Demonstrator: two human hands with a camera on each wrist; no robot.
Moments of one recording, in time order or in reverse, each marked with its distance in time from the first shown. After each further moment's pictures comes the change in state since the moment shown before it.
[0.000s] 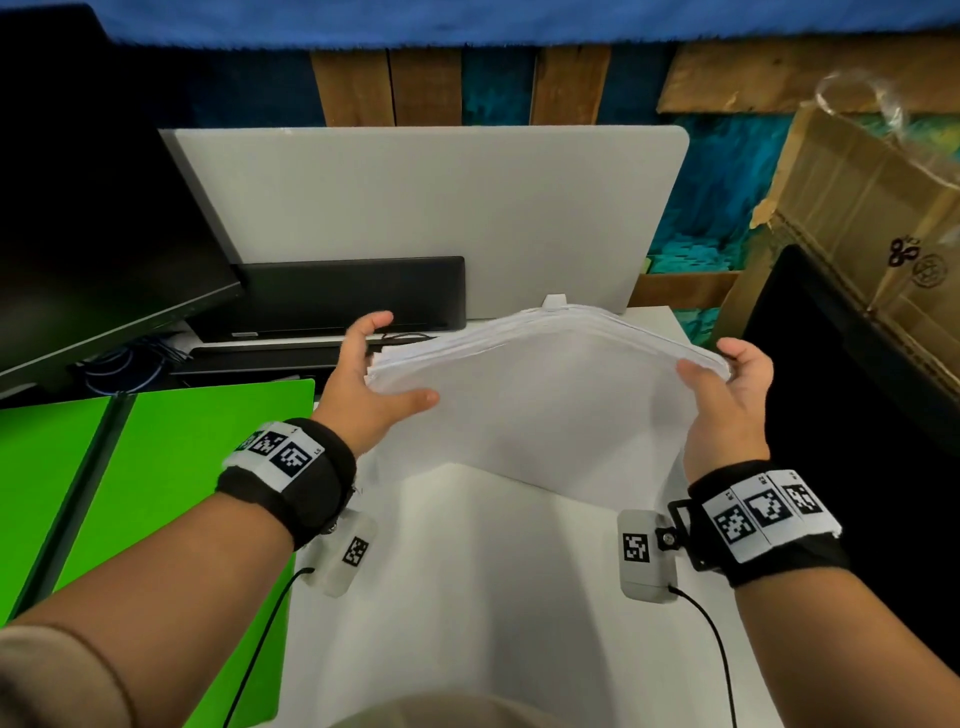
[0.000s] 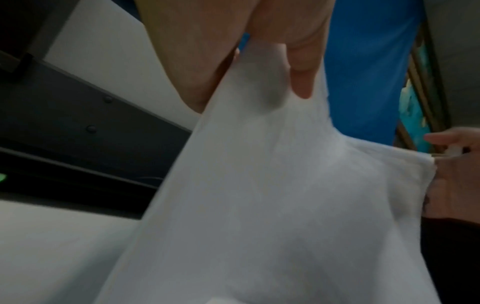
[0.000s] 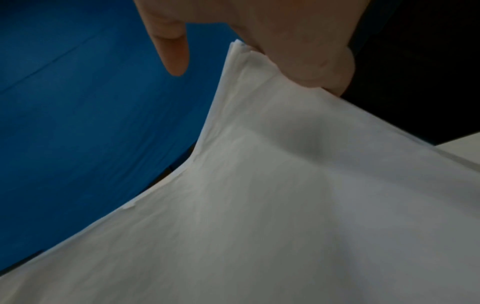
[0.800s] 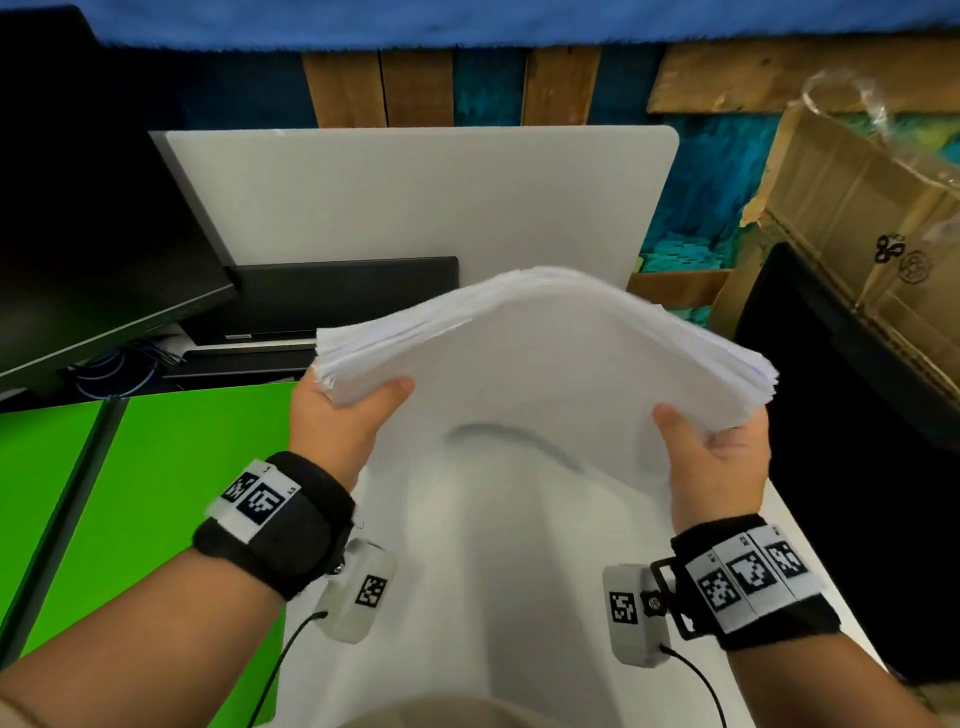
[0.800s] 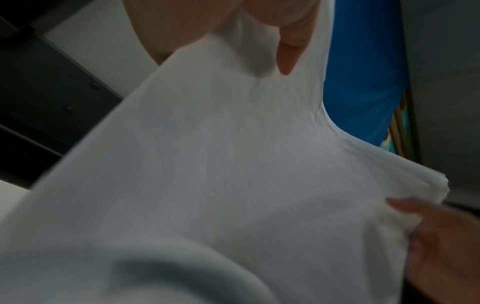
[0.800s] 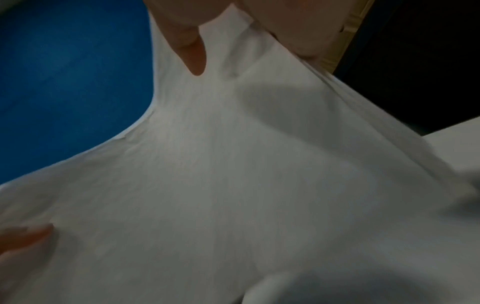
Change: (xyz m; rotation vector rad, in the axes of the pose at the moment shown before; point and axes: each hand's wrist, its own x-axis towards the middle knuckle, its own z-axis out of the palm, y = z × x) left_hand -0.029 0.013 0.004 -0.135 0.292 0.108; right_hand -0.043 0.009 -0.012 -0.186 0.028 -0.193
